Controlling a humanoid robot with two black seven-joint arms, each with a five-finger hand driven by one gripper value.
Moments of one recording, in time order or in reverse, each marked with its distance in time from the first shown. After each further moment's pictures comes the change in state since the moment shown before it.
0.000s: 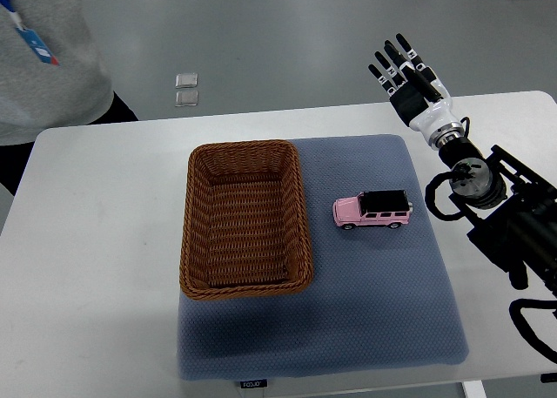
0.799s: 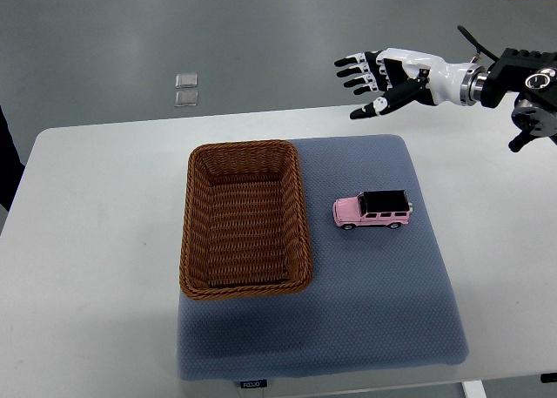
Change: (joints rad) left arm 0.000 0.000 -0.005 0.005 -0.003 0.000 0.000; right arm 0.296 -0.443 -0.559 0.373 -0.733 0.185 -0.192
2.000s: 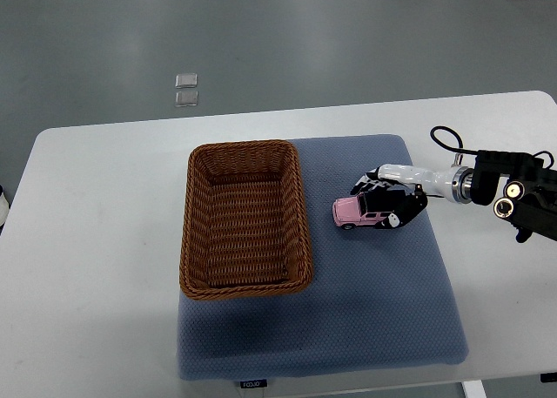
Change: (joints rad) left arm 0.000 0.000 0.002 0.003 0.000 0.000 0.000; right arm -0.199 -0.034 -0.220 0.155 -0.384 -0.319 0.042
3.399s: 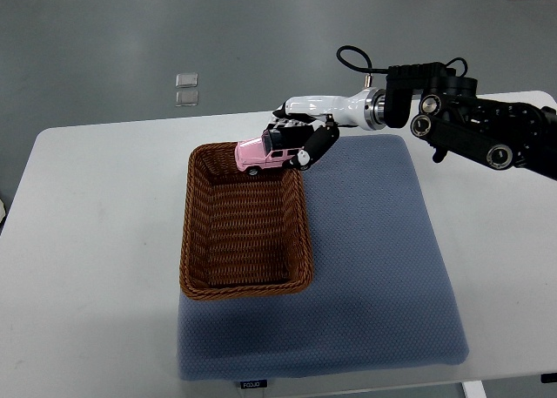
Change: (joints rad) left arm -0.001 0.000 0.003 -0.008 0.000 0.000 0.000; right arm 0.352 0.313 -0.043 -0.163 0.084 0.120 -0.013
